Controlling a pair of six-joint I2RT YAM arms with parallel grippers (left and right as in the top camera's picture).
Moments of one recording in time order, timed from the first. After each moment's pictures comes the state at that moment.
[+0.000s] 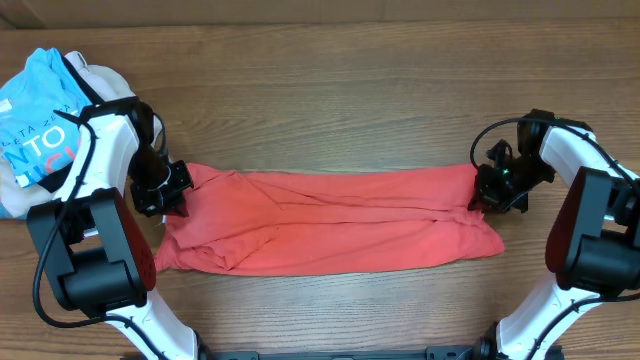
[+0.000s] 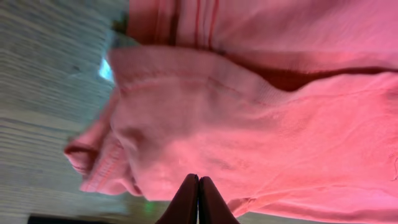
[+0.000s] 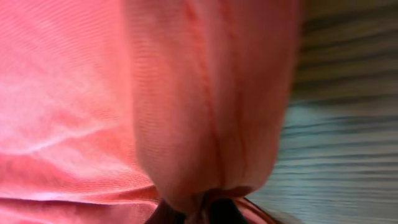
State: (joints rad) left arm 0.22 1.95 1.44 -1.34 0.12 -0.24; right arm -0.26 2.00 1.28 -1.07 -0.26 0.04
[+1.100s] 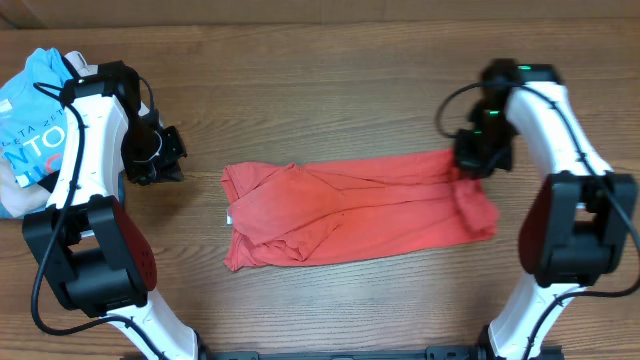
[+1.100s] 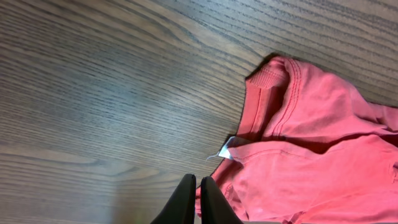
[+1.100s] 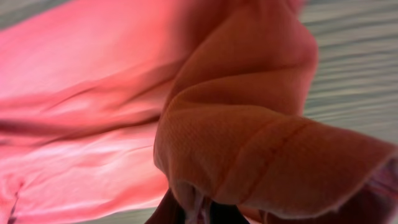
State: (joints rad) left arm 0.21 1.95 1.64 -1.36 0.17 -0.23; right arm 0.03 2.02 1.63 -1.37 -0.10 0.20
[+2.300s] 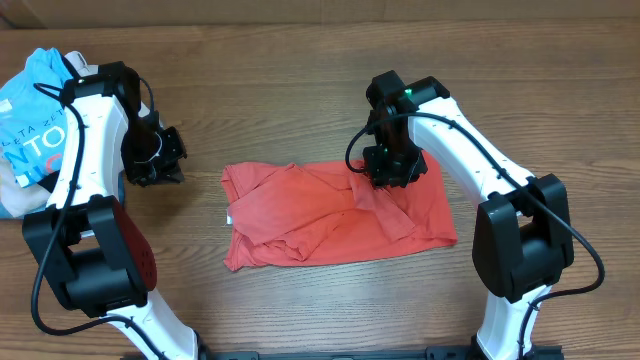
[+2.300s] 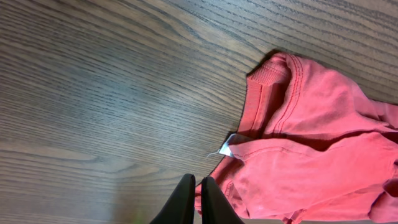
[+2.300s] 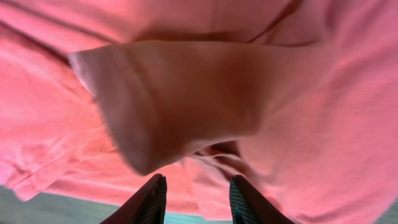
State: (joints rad) left arm 0.21 1.95 1.64 -1.37 0.17 -0.23; right arm 0.40 2.02 1.63 -1.26 -0.13 0.18
